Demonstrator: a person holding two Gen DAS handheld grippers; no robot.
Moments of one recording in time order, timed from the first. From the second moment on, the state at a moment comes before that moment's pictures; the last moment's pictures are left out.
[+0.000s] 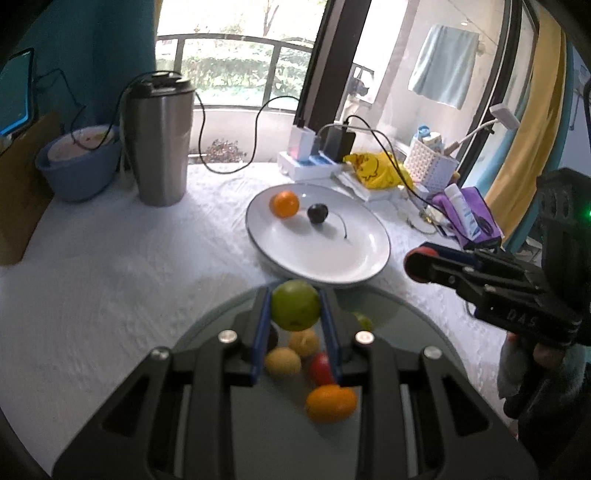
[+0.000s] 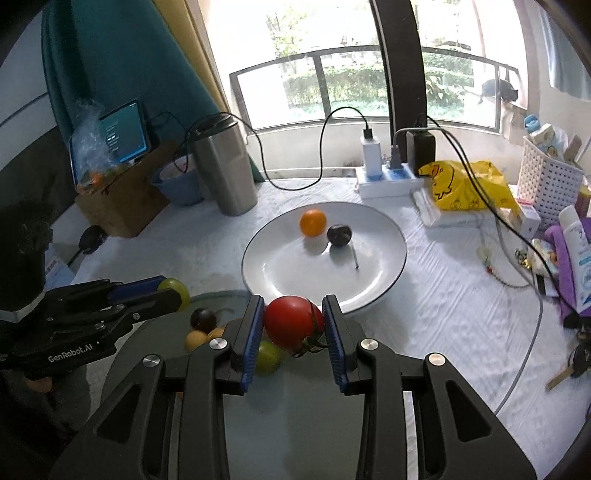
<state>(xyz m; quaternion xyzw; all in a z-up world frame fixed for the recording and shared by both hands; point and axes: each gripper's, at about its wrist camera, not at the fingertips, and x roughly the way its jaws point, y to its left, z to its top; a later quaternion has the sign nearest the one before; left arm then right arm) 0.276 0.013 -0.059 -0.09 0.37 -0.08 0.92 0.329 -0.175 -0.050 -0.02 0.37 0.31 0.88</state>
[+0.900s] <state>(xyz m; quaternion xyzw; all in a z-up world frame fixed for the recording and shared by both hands) 0.378 0.004 -0.060 -0.08 0.35 -0.10 0.93 0.417 -0.168 -0.063 -0.04 0.35 0.27 0.89</state>
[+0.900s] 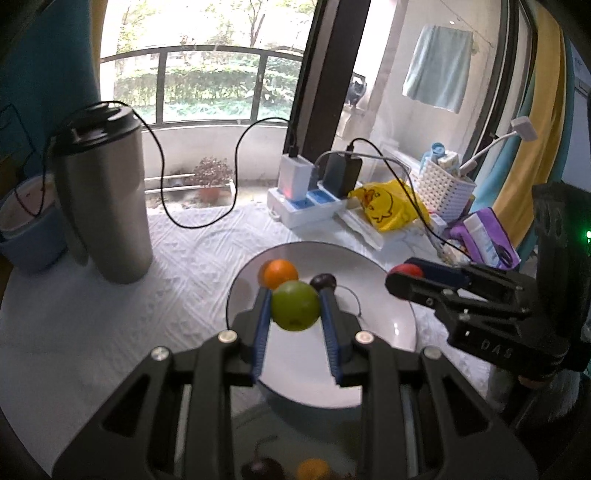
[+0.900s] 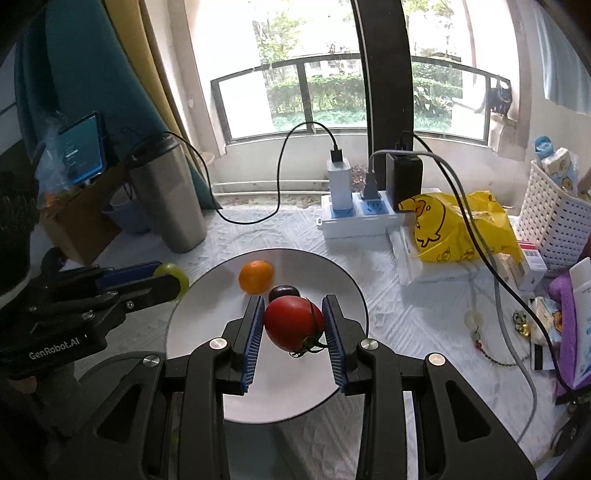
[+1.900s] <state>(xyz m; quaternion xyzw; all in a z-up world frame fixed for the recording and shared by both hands) 0.391 0.018 -0.067 -0.09 0.37 -0.08 0.92 0.427 -0.157 -0.085 -0.06 0.38 0.24 0.89</state>
